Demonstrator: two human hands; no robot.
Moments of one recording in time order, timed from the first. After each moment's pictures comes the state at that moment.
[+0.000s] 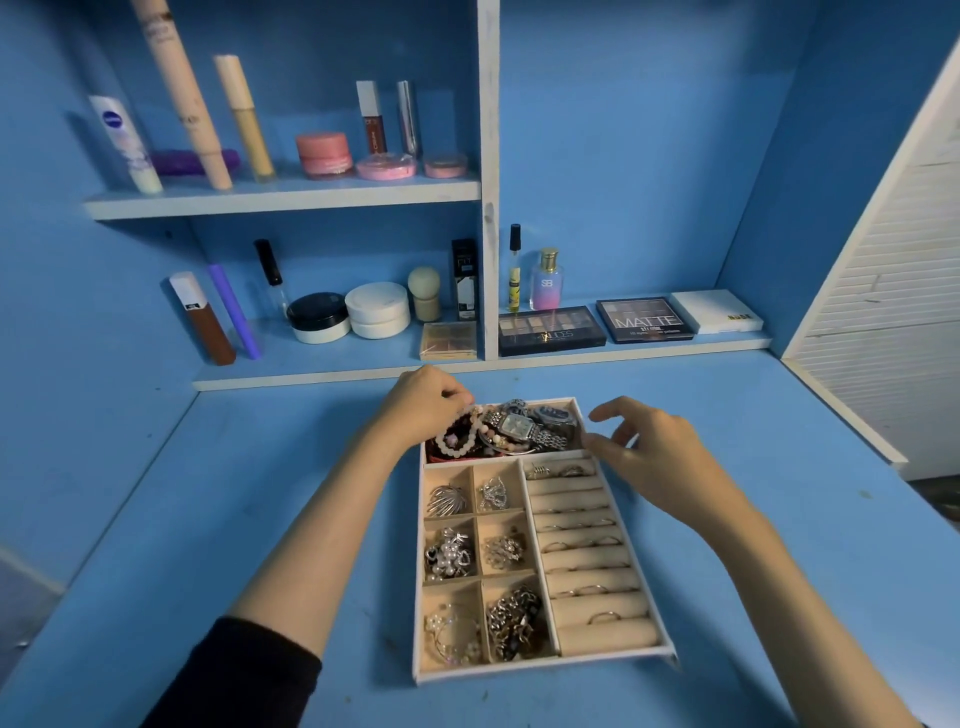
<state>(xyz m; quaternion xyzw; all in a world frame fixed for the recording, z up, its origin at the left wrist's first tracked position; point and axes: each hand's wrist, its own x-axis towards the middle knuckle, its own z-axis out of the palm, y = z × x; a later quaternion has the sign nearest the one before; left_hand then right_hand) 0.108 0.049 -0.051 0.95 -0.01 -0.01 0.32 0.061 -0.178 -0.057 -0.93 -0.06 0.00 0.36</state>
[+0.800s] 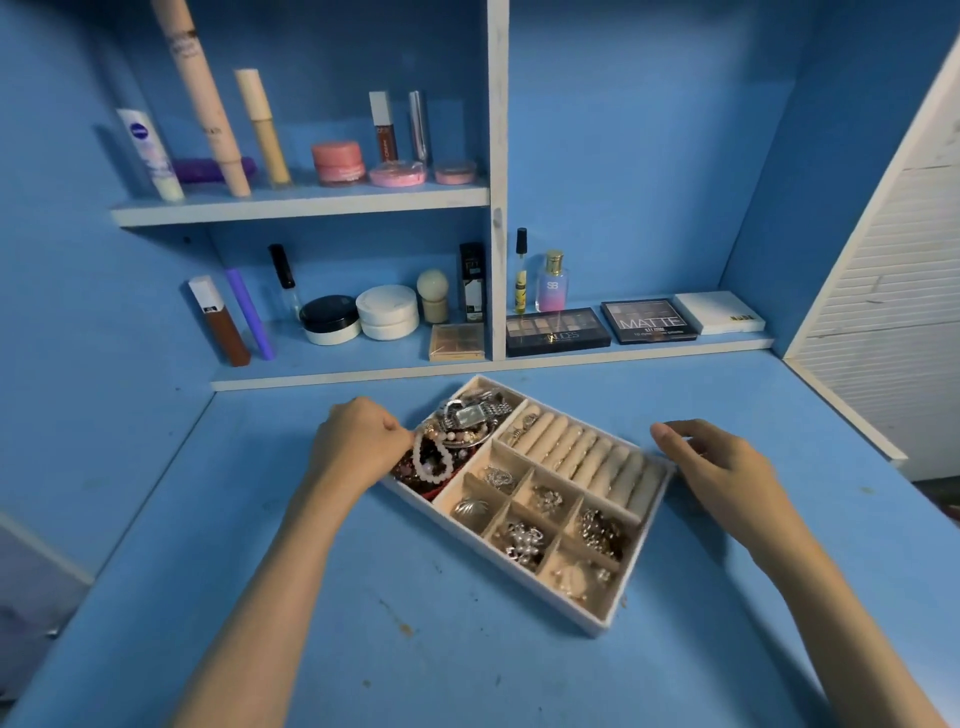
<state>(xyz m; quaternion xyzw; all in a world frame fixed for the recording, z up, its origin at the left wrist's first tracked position) 0.065 0.094 -0.061 0.96 0.14 0.05 0.23 0.038 -0.213 -0.066 -0.88 0.06 -0.03 0.46</state>
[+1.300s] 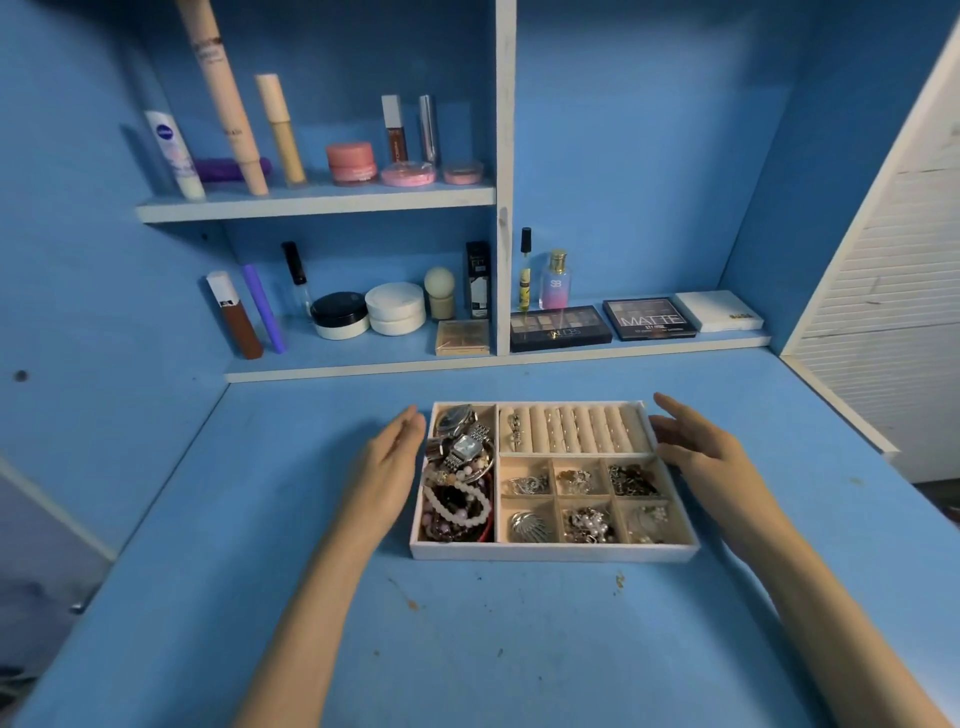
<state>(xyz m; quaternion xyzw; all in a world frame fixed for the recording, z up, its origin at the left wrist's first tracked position) 0.012 0.066 -0.068 0.82 0.13 0.07 0.55 0.040 -0.209 -0.079 -0.80 0.03 0.01 0.61</state>
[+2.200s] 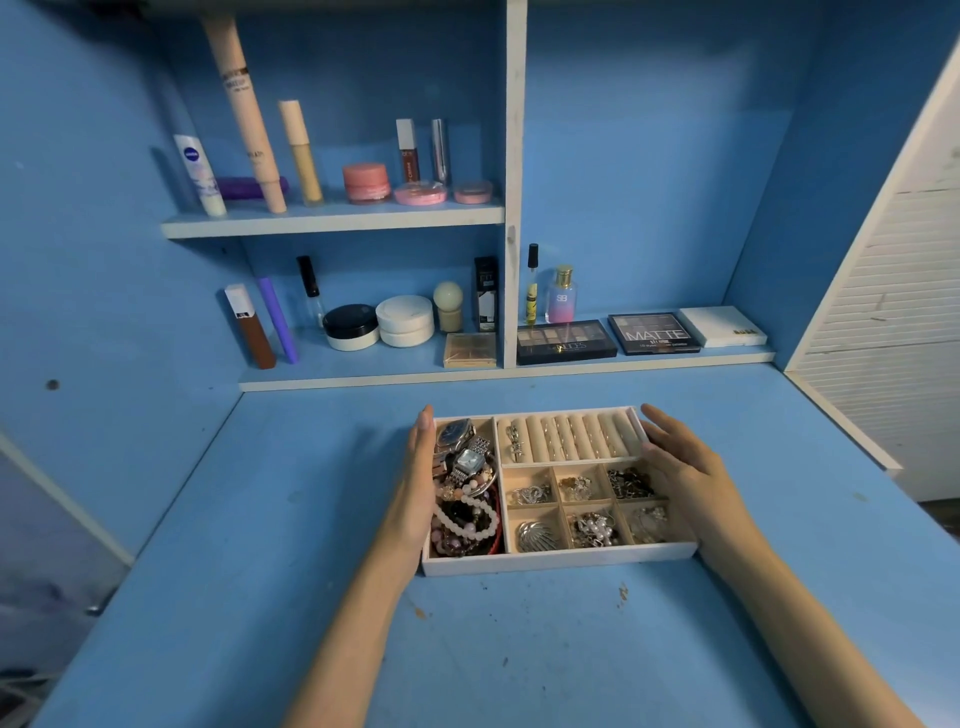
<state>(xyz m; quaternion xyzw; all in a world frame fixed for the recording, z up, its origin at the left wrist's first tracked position) 0.007 0.046 -0.079 0.70 0.09 0.01 0.71 0.041 -0.194 -0.087 -0.73 0.02 0.00 0.68</state>
